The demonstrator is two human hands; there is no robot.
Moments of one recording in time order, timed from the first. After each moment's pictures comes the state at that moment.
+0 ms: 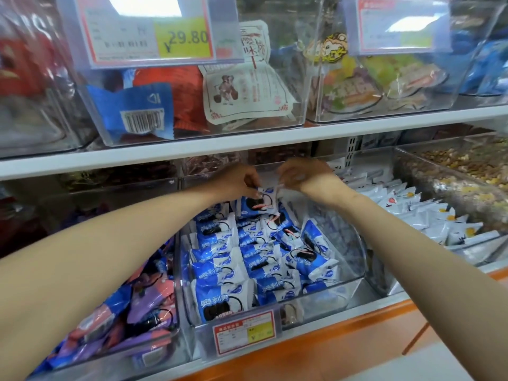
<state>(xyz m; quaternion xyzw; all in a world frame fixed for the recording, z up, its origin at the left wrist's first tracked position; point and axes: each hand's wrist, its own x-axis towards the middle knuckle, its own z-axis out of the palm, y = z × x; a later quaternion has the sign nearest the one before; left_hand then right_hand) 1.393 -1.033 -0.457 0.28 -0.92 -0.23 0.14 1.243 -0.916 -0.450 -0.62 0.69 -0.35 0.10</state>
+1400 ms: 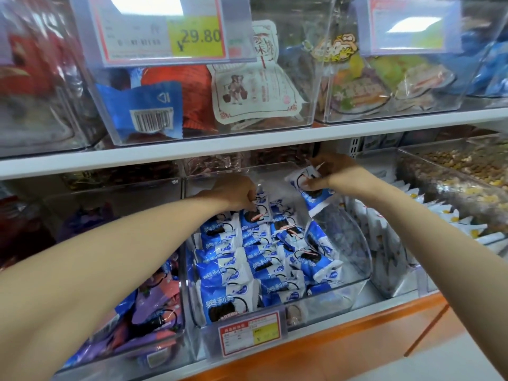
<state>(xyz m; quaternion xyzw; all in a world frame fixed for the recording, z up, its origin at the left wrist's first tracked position) 1.391 -1.043 -0.477 0.33 -0.94 -0.05 0.04 1.224 -0.893 -0.434 -0.53 0.74 -0.37 0.16</state>
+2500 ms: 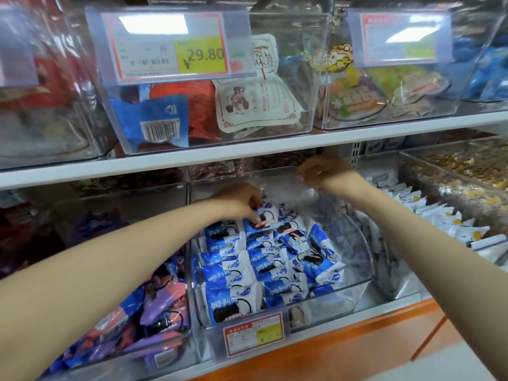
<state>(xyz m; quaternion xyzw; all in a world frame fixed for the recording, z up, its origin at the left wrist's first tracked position) 1.408 -1.010 -0.460 0.33 -0.93 -0.15 0.02 1.232 -0.903 -0.438 -0.54 0.70 -0.44 0.15</state>
